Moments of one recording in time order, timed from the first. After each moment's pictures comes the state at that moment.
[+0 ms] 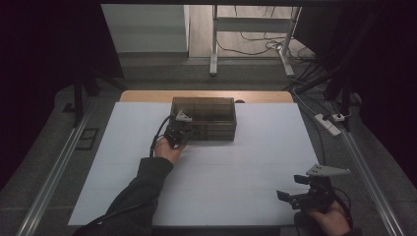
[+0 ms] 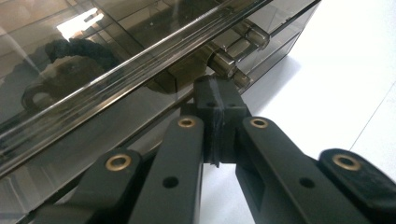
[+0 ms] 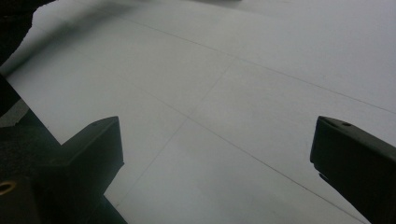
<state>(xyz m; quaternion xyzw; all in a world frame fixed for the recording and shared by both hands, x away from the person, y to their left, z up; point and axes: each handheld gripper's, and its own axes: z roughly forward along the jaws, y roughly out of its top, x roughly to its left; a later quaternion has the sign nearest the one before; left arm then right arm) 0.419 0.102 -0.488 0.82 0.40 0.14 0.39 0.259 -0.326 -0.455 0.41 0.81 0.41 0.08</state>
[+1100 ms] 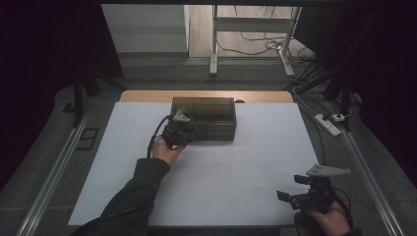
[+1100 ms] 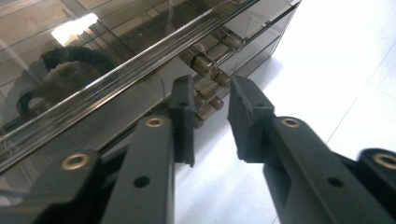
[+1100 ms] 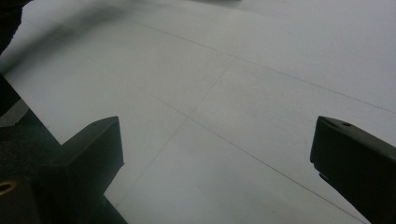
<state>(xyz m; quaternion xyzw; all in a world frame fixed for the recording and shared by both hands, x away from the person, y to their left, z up) 0.408 0.109 -0.477 0.82 0.39 0.13 0.40 0.259 -0.326 -0.455 0.41 0.81 0.41 0.08</state>
